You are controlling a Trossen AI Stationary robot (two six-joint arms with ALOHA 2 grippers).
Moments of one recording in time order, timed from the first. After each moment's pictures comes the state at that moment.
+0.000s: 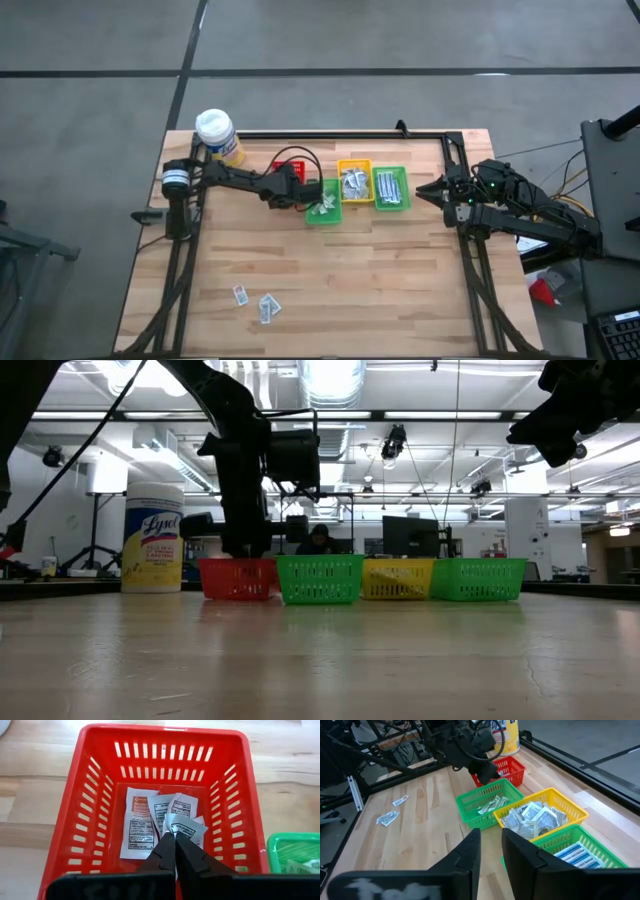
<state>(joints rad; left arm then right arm) 0.16 1.87 1.19 -0.68 -0.66 -1.44 -0.37 0.28 0.49 -0.54 -0.21 0.23</state>
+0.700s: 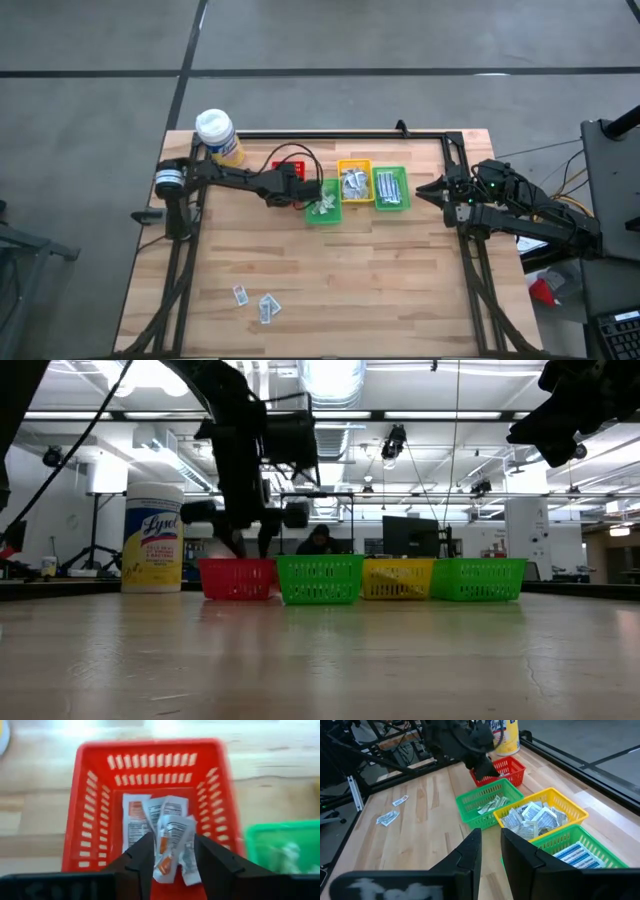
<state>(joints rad) 0.16 1.82 1.19 -0.70 -0.64 -1.34 -0.37 0.28 0.49 -0.54 -0.21 0.23</state>
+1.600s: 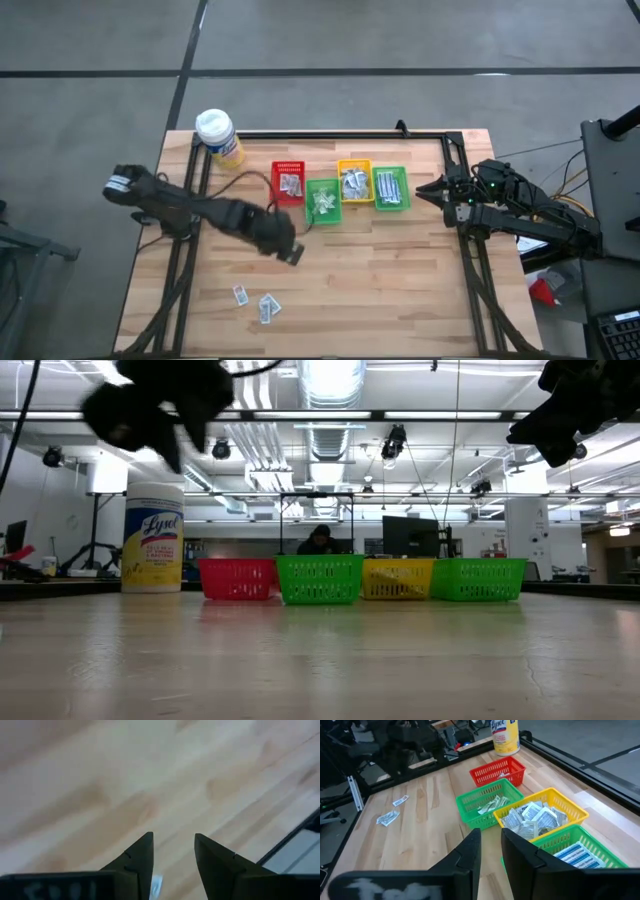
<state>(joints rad) -0.26 1.46 1.19 -0.80 -0.01 -1.34 -0.37 0.29 0.49 -0.54 -0.21 0.23</state>
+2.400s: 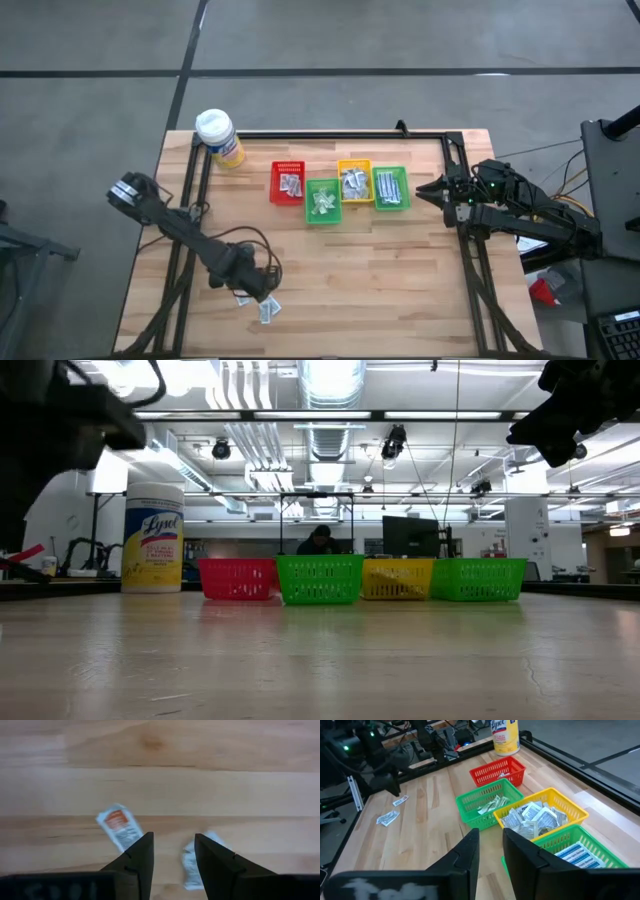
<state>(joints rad) -0.58 1.54 1.03 -0.87 0.04 -2.18 -0.37 0.29 0.49 -0.54 -0.21 0.23</state>
